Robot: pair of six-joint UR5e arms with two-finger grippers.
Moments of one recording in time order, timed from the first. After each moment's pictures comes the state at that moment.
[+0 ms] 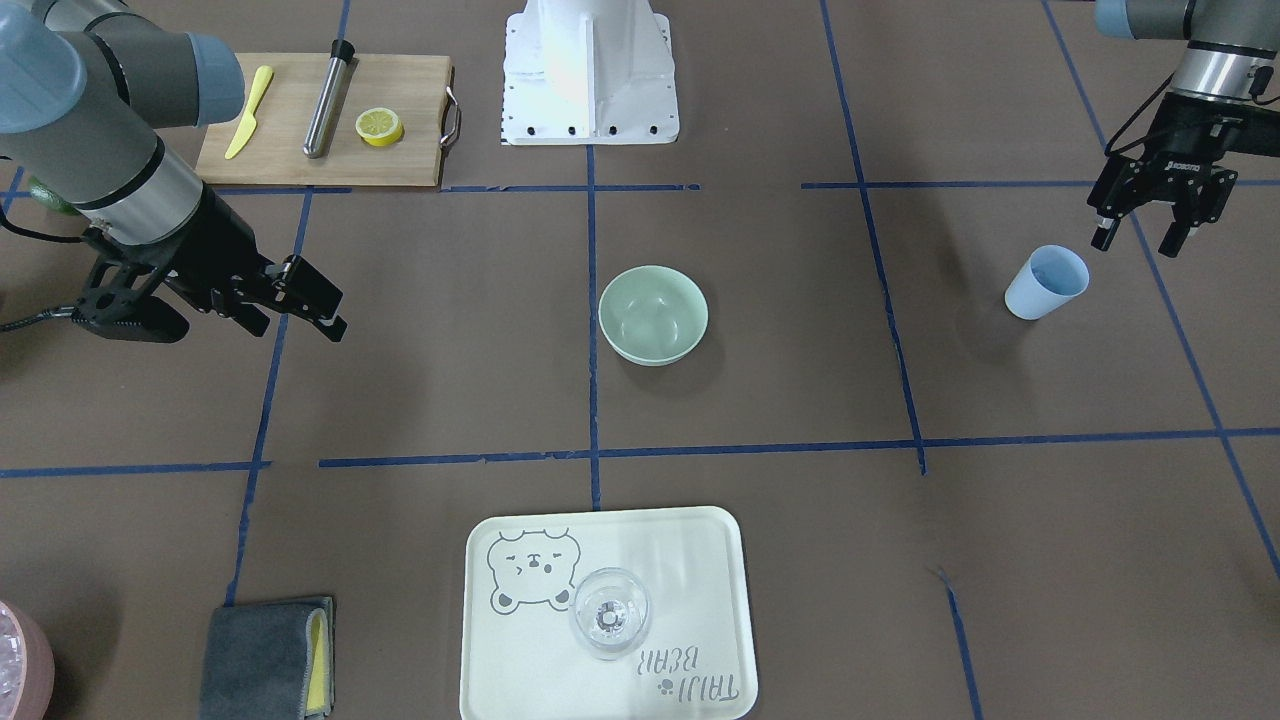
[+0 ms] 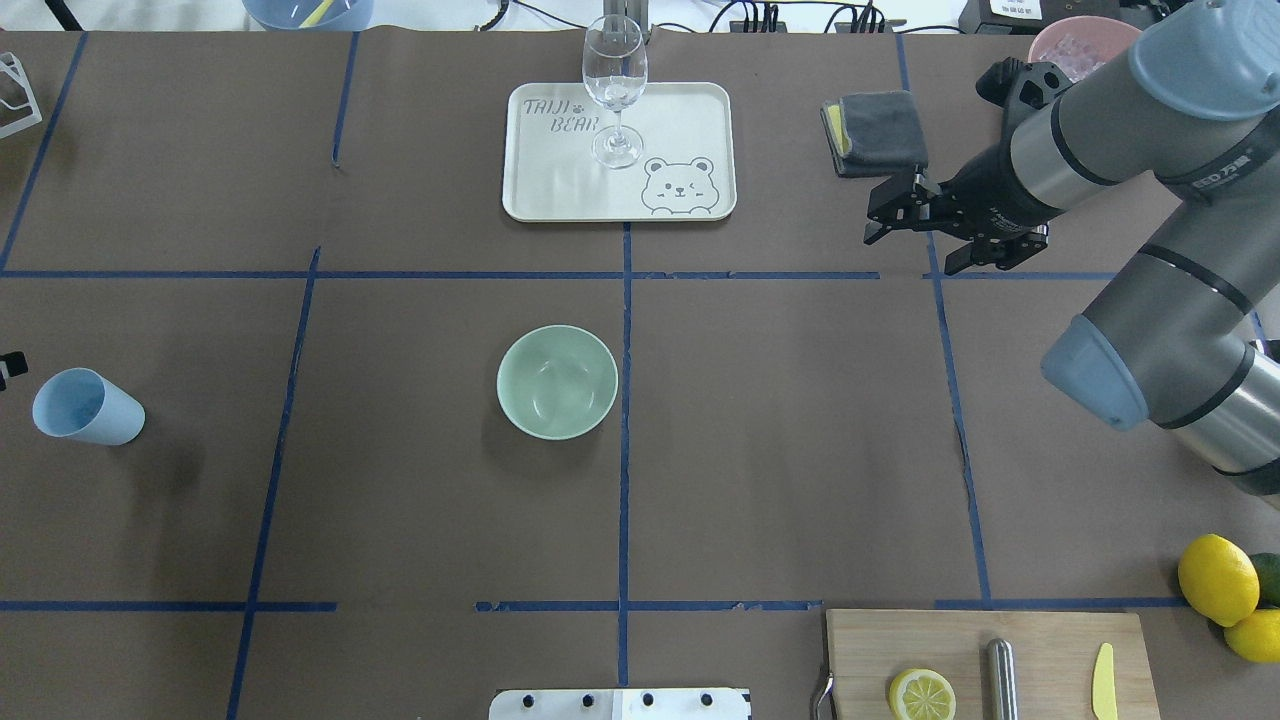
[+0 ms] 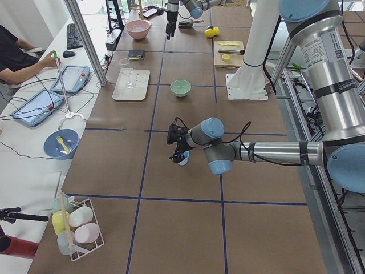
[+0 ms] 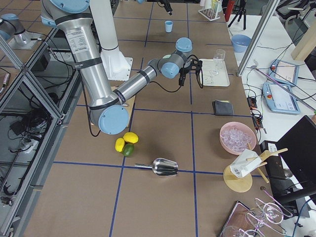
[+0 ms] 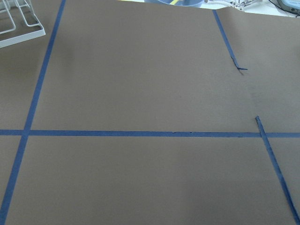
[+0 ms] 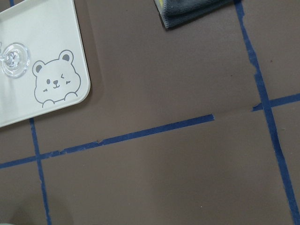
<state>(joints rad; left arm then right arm) -0.76 -1.11 -1.86 -2.81 -1.55 -1.10 0.91 -1.23 1.85 -1.31 2.21 1.27</state>
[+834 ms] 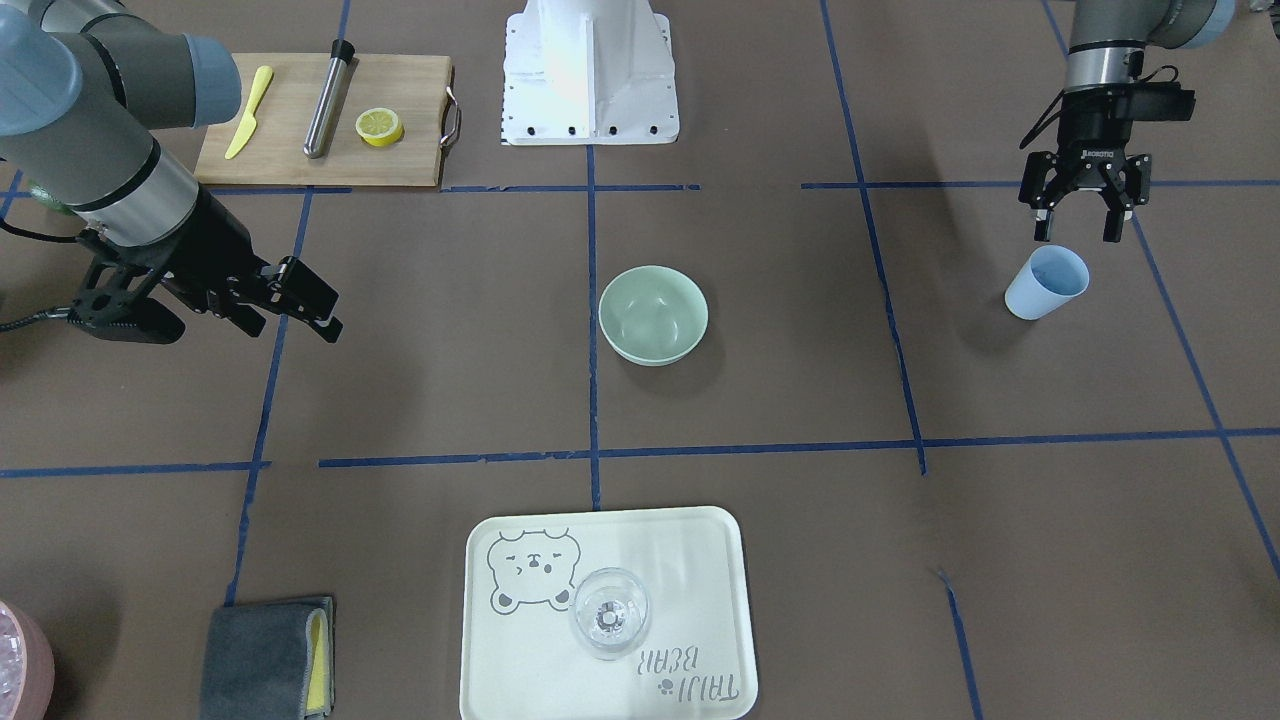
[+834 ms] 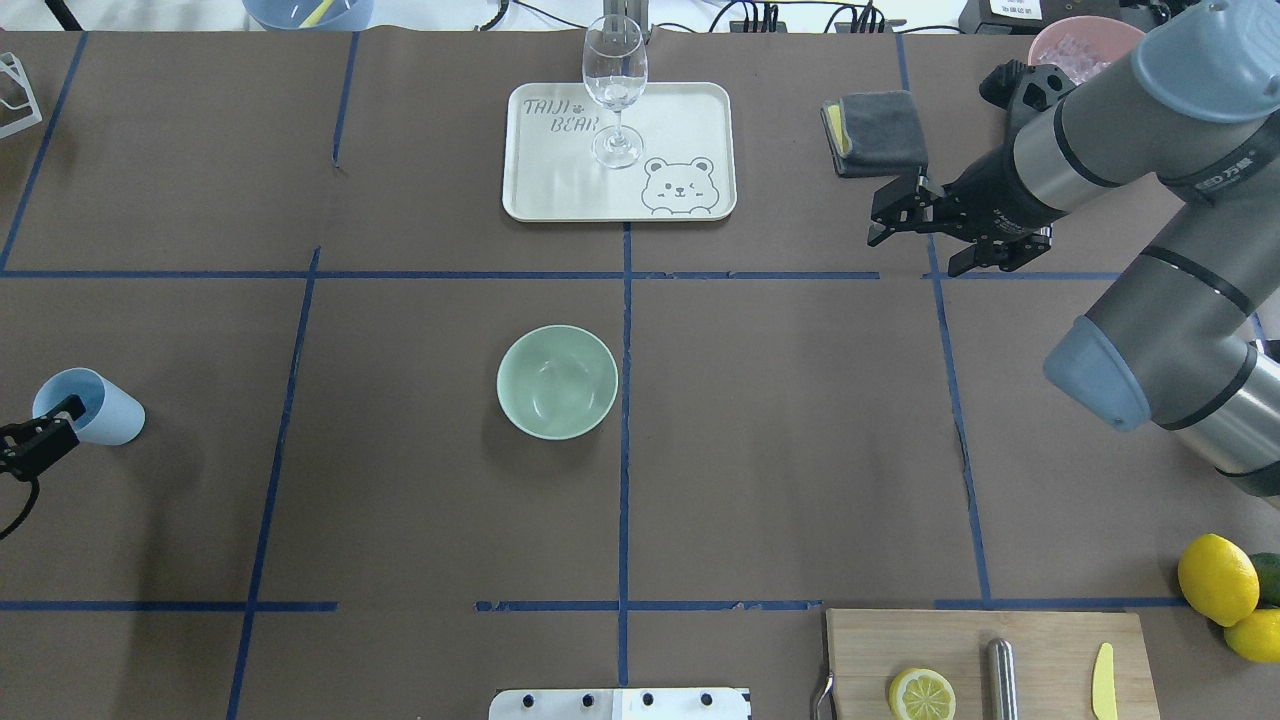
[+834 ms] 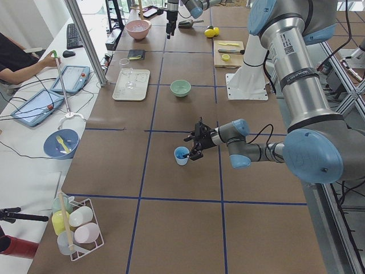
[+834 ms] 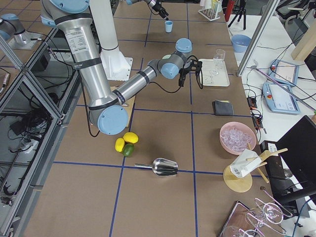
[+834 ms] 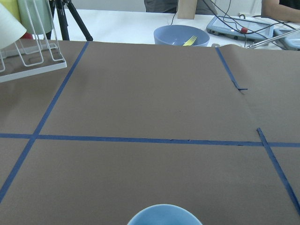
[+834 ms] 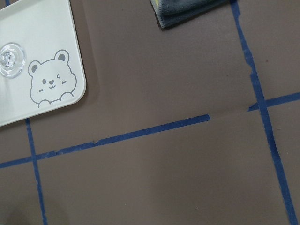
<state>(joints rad) -0.25 -1.05 -1.86 -2.82 -0.83 -1.30 0.92 -1.24 1.85 -1.31 2.21 1.27</state>
